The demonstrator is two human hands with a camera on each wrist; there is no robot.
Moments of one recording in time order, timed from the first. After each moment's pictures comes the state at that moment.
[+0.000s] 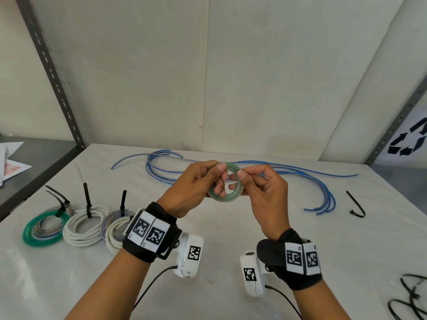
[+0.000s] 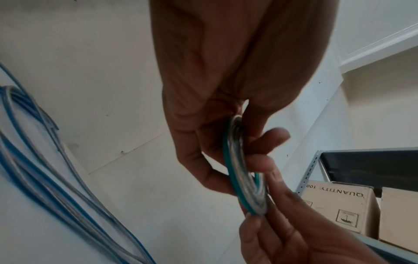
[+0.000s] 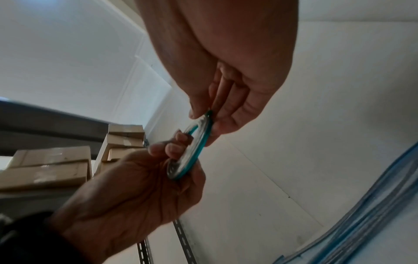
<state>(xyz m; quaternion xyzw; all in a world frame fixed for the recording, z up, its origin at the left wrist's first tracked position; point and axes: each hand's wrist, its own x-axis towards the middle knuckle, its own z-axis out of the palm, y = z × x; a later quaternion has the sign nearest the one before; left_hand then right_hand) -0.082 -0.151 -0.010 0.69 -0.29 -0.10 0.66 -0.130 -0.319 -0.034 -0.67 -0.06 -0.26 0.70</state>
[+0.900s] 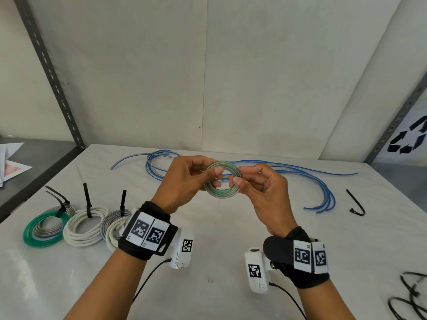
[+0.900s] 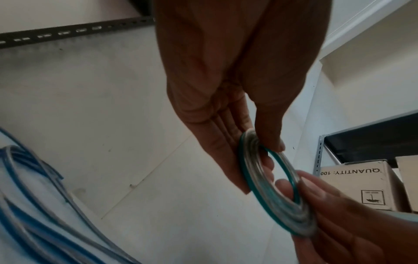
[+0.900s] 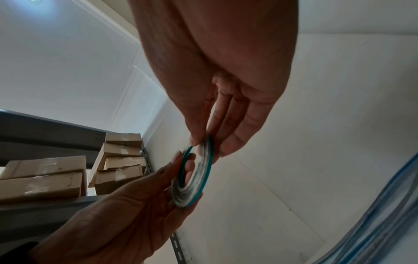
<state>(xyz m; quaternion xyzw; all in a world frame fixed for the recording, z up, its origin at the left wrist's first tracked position) -0.074 -0.142 -0.012 0.69 -0.25 -0.03 0.68 -0.132 -0.328 -0.032 -0.67 -0.08 -0.22 0.70</state>
